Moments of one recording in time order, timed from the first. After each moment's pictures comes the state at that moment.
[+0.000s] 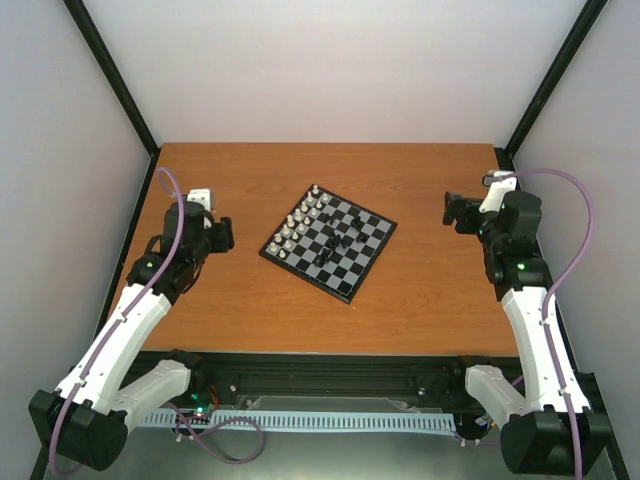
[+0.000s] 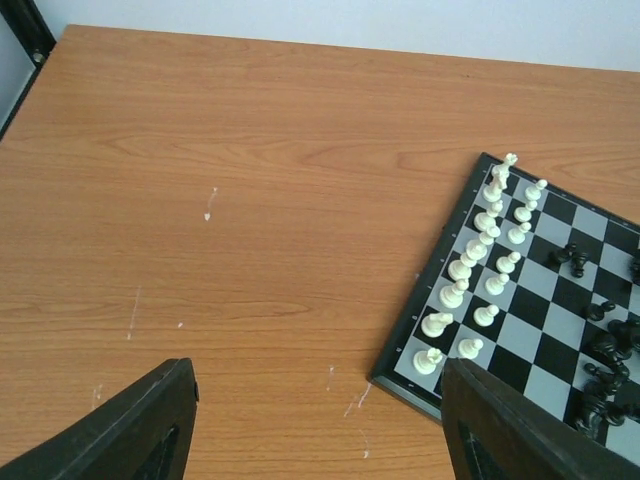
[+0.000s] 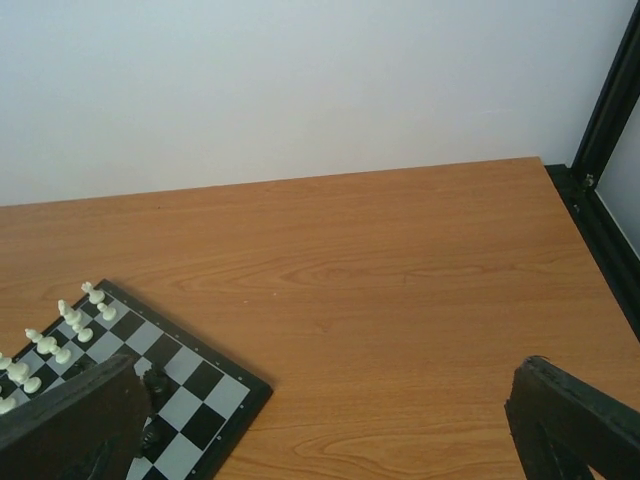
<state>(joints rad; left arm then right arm) -0.29 0.93 0.88 -0.54 -0.21 -0.27 -0.04 0.93 0.89 -0.32 -0.14 0.10</state>
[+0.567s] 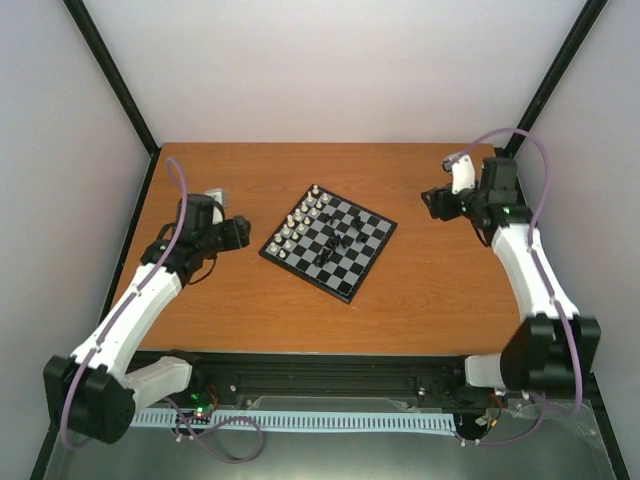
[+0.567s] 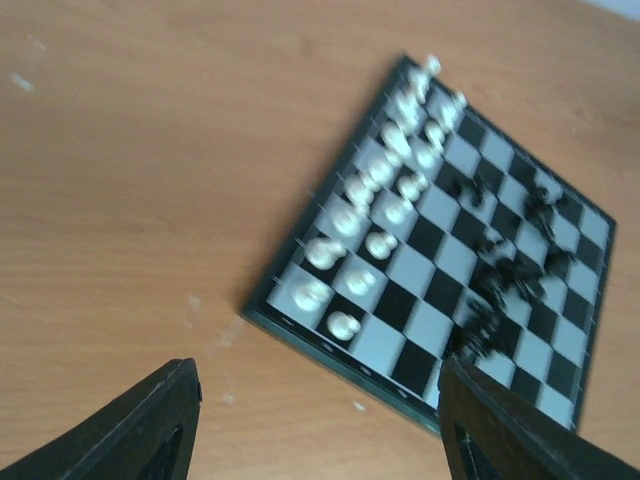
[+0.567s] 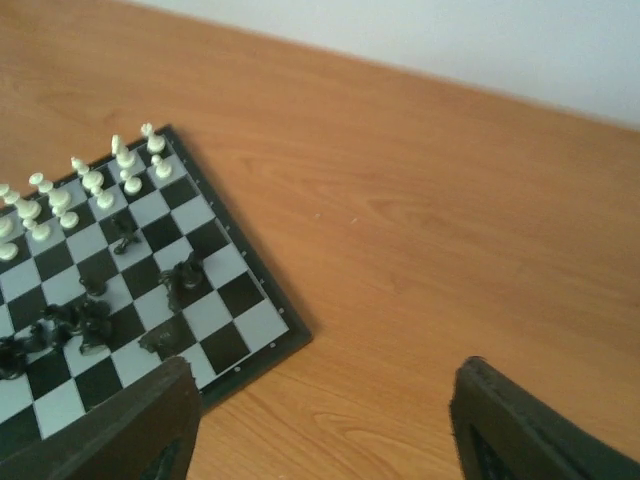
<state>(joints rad) -0.28 1.09 0.90 -0.53 0.04 -0.44 -0.03 1.36 1.15 -0.46 -0.42 -0.26</state>
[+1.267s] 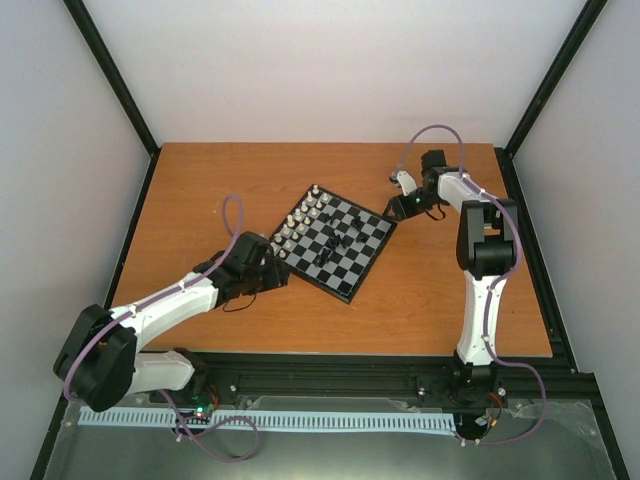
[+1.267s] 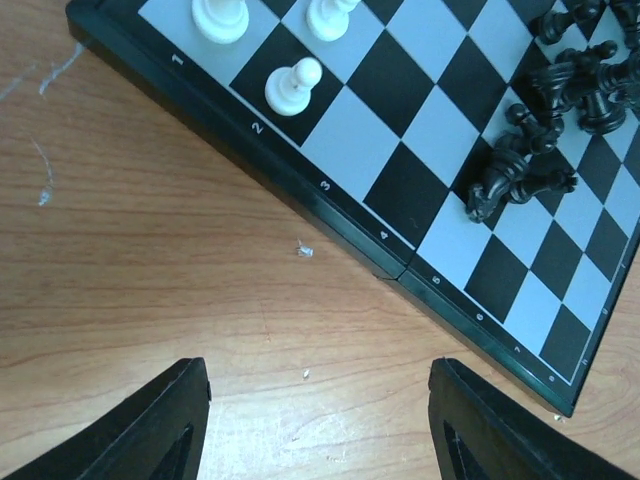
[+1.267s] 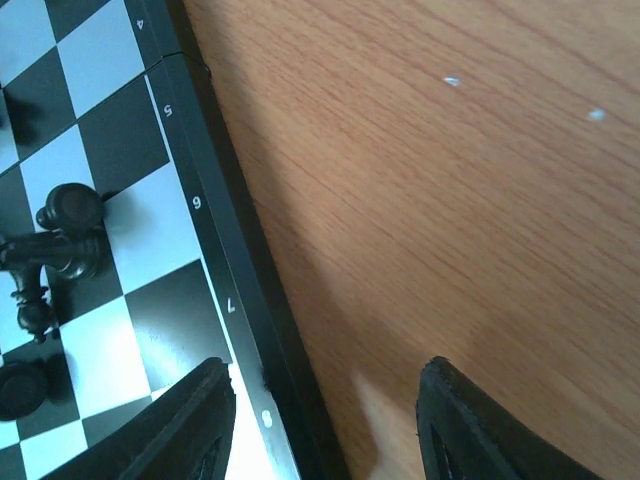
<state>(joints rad) -0.59 1.24 0.65 -0.34 0.03 -0.80 0.07 2.23 1.70 -0.73 -0.56 -0.41</state>
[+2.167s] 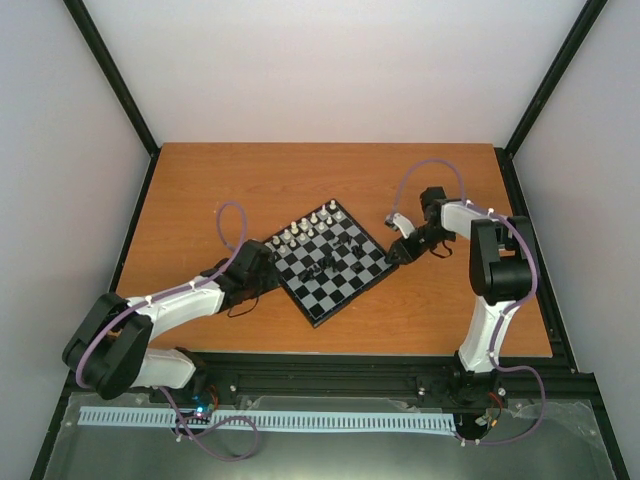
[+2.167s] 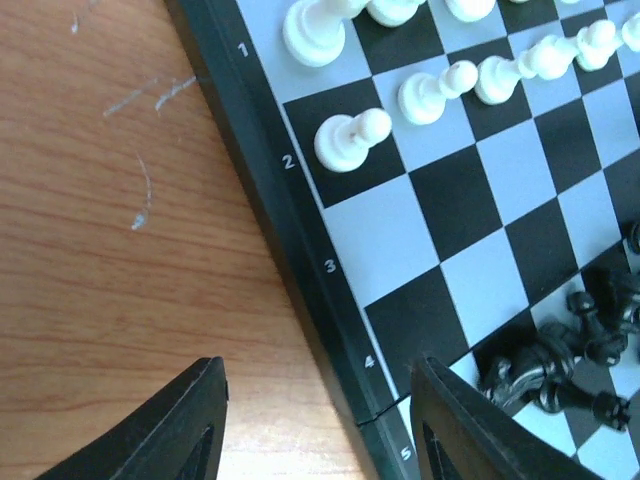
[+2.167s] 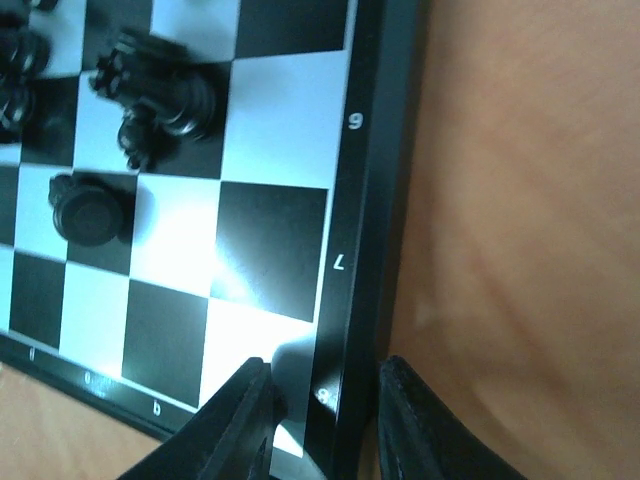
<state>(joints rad) -0.59 1.32 0.56 -0.18 -0.10 -0.92 0.10 1.97 1.24 -0.75 -0.63 -0.61</state>
